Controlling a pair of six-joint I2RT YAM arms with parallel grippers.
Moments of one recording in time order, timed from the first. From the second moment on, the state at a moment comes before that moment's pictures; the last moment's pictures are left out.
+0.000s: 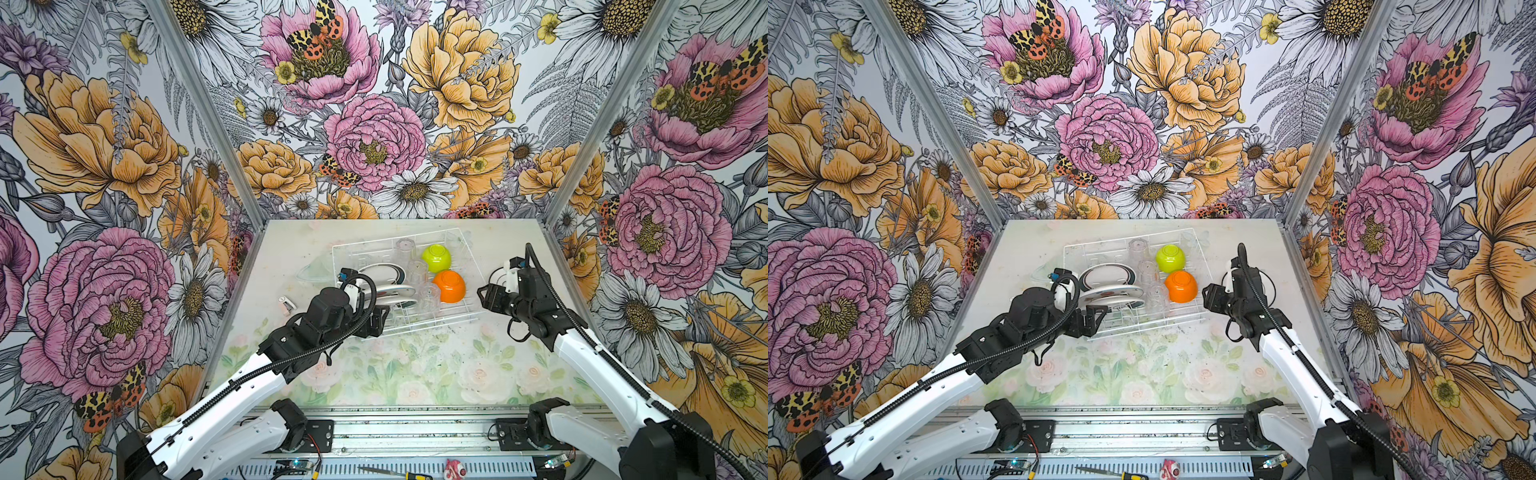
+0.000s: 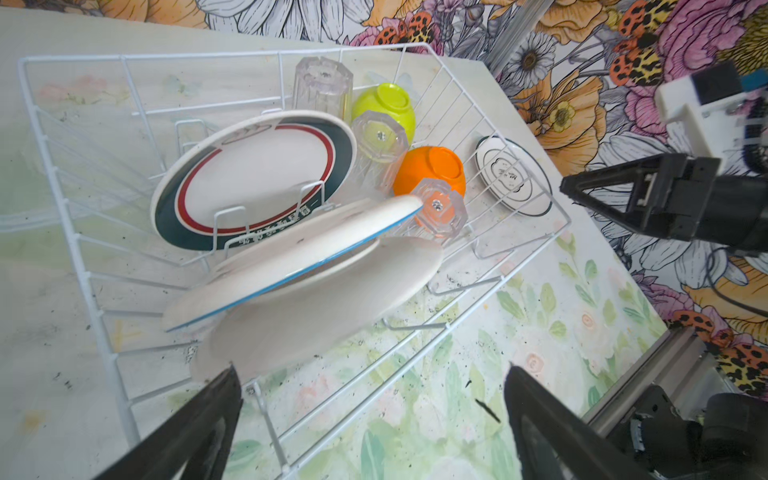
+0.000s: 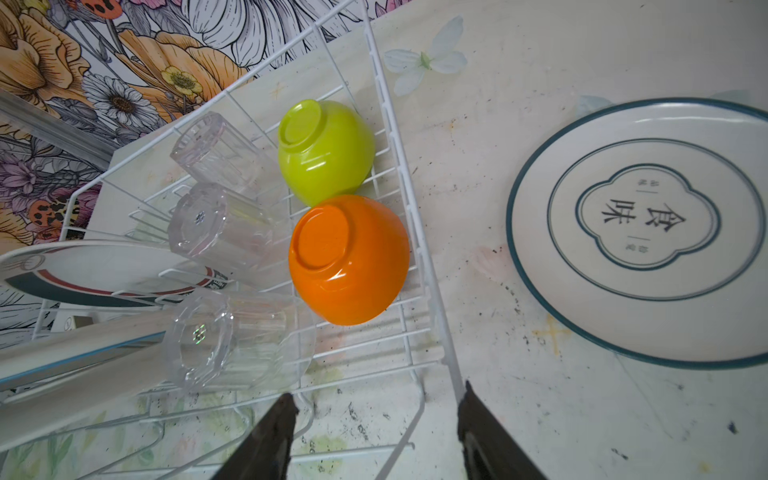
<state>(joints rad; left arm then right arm) -0.73 0.89 0.80 -0.49 -0.09 -0.45 0.21 1.03 0.71 -0.39 -0.17 0.43</state>
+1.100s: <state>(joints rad) -0.82 1.04 0.88 -0.58 -0.25 -0.26 0.21 0.59 0.53 -0.40 -0.42 0.61</state>
